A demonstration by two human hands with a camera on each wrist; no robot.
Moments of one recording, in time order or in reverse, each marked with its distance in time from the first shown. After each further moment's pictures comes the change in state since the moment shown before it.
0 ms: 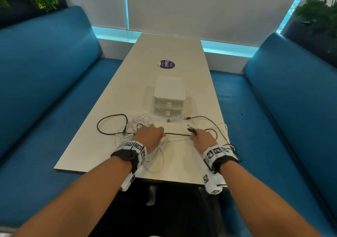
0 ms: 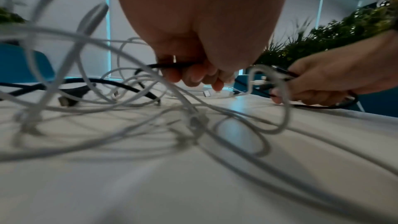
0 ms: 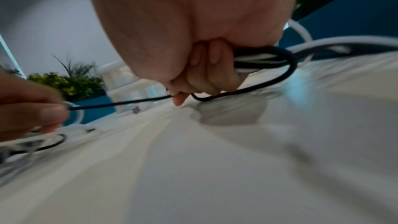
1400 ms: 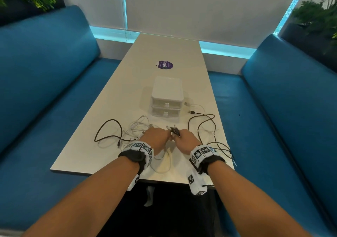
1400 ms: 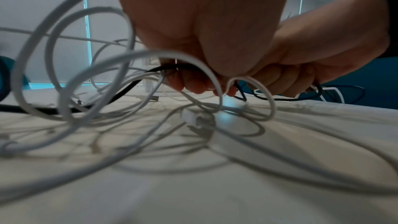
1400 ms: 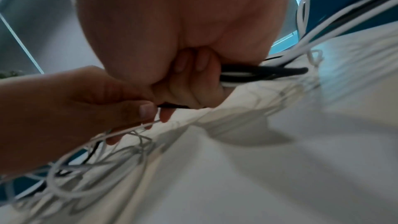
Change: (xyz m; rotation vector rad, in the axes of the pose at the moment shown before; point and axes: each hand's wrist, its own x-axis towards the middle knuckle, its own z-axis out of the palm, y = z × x) left_hand 0.014 0.023 0.002 0.036 -0.008 0.097; right_hand -0.009 -0.045 0.011 0.157 -0.119 -0.172
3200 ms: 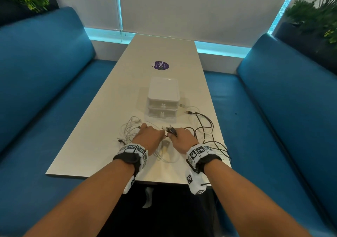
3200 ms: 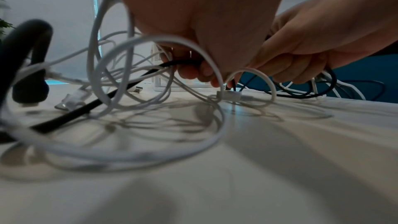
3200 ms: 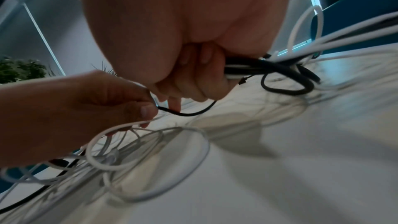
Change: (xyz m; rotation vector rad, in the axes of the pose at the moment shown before) left_hand 0.000 -0.014 0.014 0.017 0.087 -0.065; right_hand 0.004 0.002 0.000 -0.095 0.069 -0.029
